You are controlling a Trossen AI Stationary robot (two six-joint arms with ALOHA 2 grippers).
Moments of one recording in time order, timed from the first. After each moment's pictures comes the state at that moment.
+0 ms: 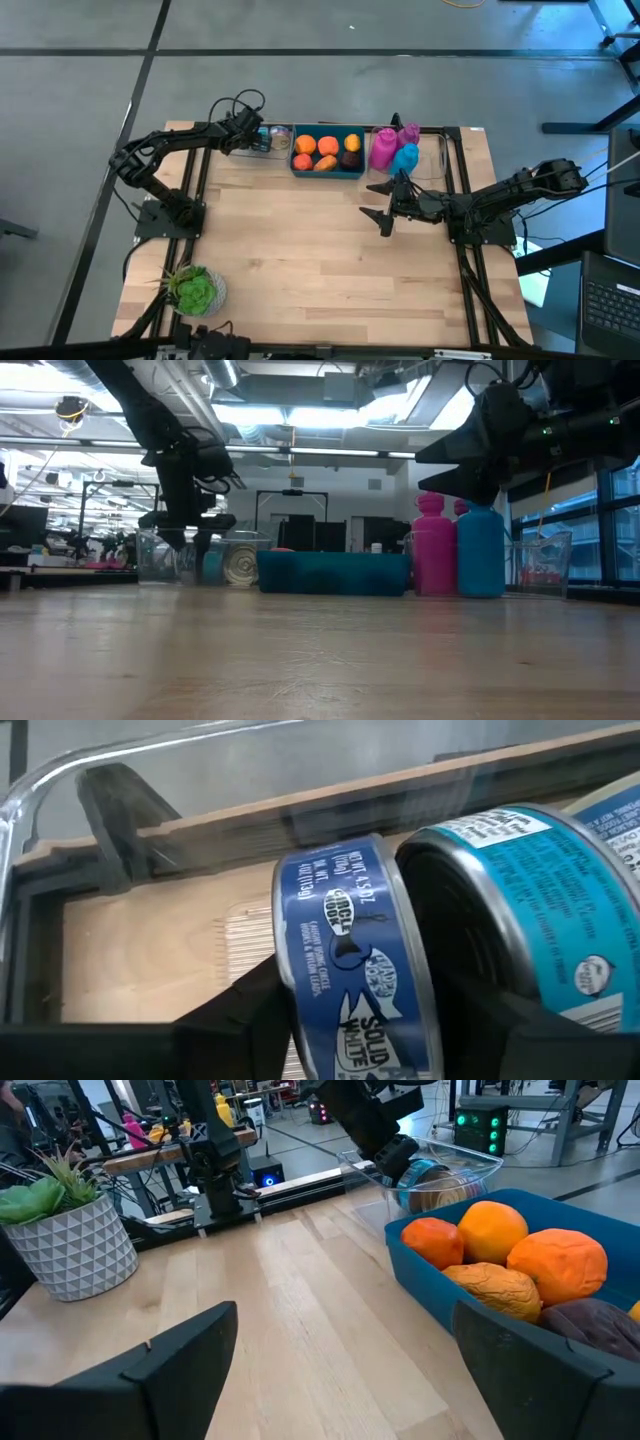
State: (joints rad) left arm 0.90 1.47 0.80 -0.29 -0.33 -0.43; right arm 0.14 1.19 0.25 0.77 0.40 0.25
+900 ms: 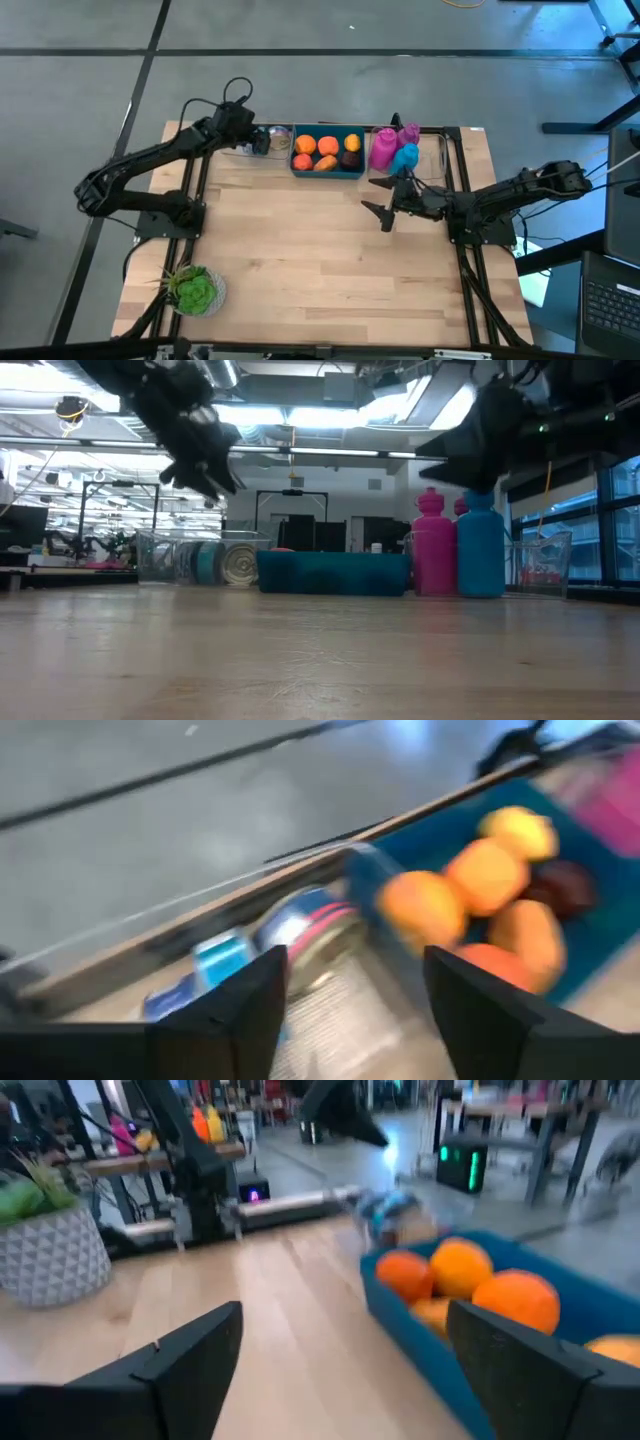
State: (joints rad) left arm 0.82 1.11 0.80 -0.29 -0.08 -0.25; right arm 0.10 1.16 0.25 0.77 0.40 0.16
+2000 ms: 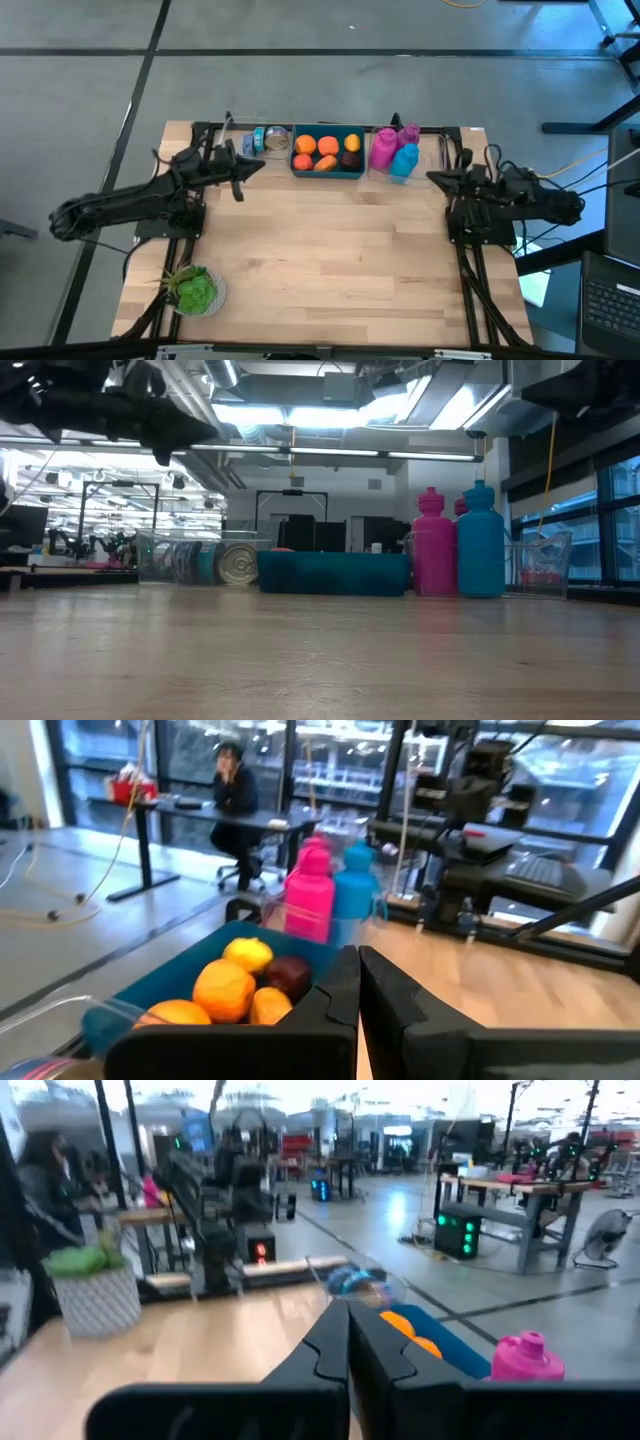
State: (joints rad) left arm 0.54 0.54 0.26 0.34 0.16 -0.11; right arm 0.10 0.03 0.41 -0.35 0.37 0.00
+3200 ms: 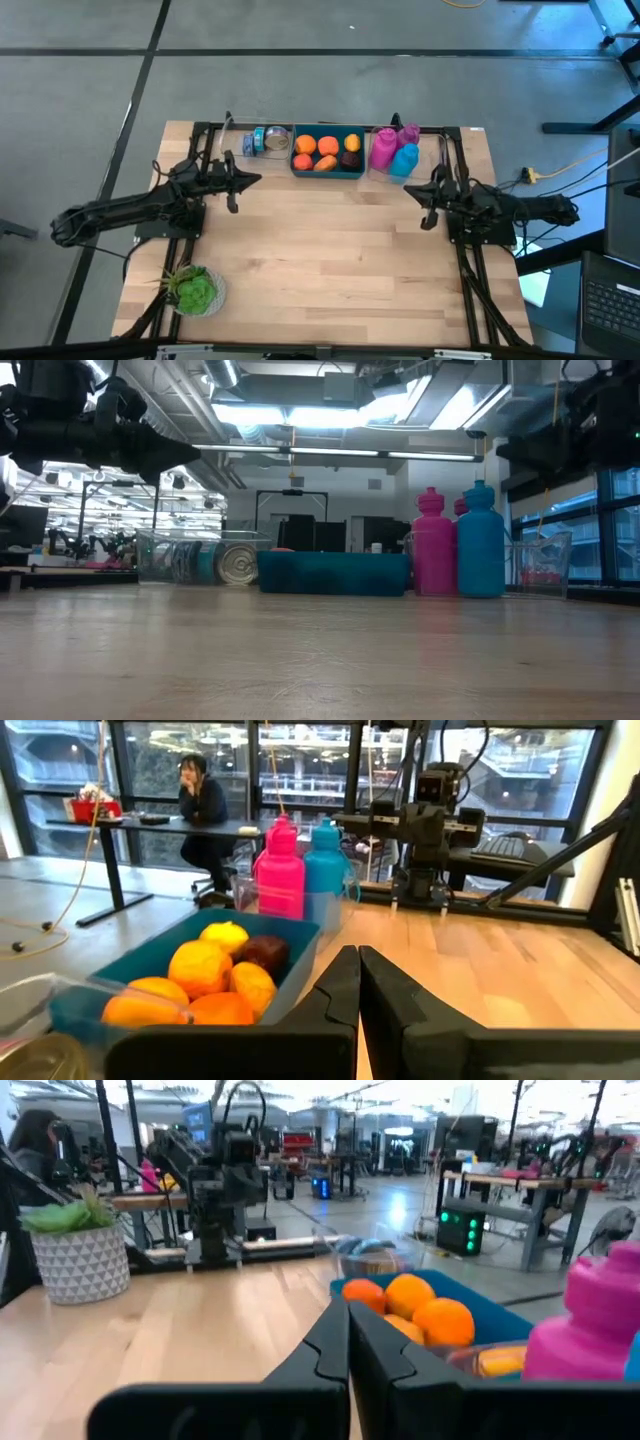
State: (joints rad) left arm 0.54 0.43 0.05 0.47 0.26 -0.05; right arm 0.10 0.00 0.03 0.03 0.37 -0.01
